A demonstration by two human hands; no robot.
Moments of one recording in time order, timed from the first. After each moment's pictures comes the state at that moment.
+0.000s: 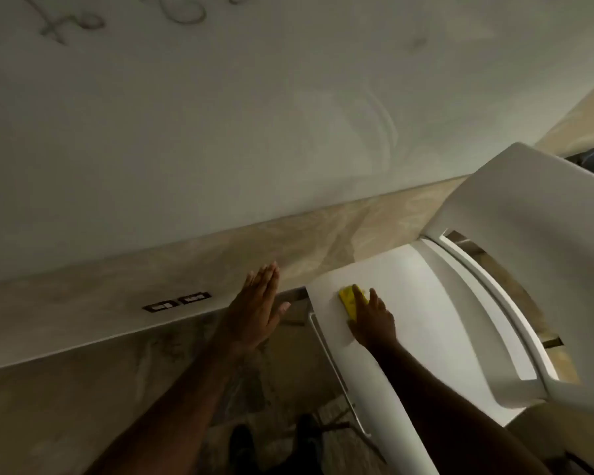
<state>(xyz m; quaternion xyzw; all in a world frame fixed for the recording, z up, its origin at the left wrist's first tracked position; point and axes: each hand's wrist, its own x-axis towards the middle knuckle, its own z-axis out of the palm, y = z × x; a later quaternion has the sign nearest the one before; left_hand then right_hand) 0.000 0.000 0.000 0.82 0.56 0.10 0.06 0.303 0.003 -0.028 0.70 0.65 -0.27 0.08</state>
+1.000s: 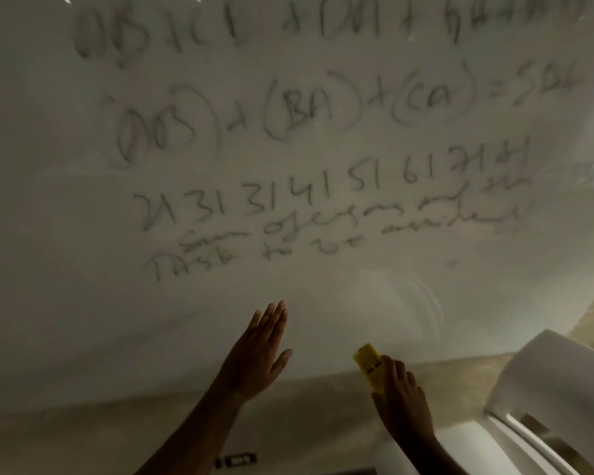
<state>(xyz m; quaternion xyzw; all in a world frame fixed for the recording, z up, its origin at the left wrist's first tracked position) -0.162 0.049 0.246 0.79 0.55 0.16 -0.20 0.178 0.056 0.172 0.64 0.75 -0.04 -0.19</state>
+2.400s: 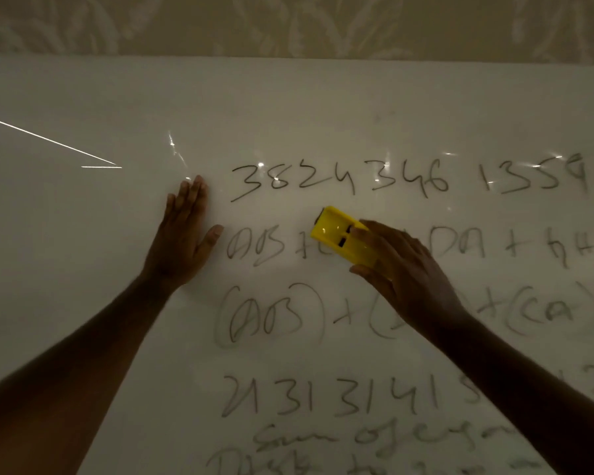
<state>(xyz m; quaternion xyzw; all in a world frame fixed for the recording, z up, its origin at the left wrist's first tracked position) -0.468 0.124 0.734 0.58 0.53 0.40 -0.47 -0.038 0.177 0.714 0.14 0.80 0.31 -0.50</state>
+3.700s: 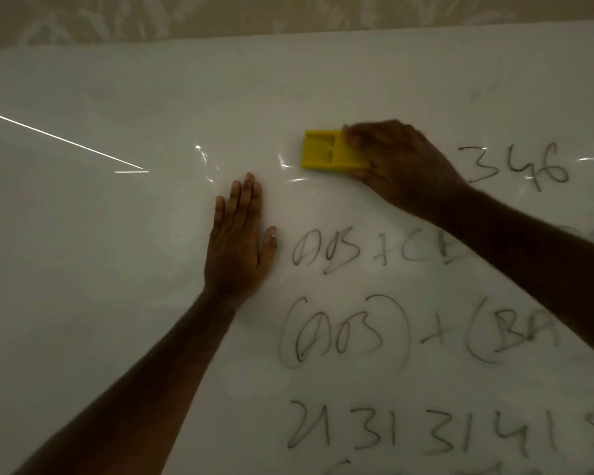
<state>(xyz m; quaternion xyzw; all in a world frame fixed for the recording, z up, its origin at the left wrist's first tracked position) -0.477 0.139 0.726 0.53 0.48 0.46 -0.53 -0.183 0.207 0.869 0.08 0.74 0.47 -0.48</state>
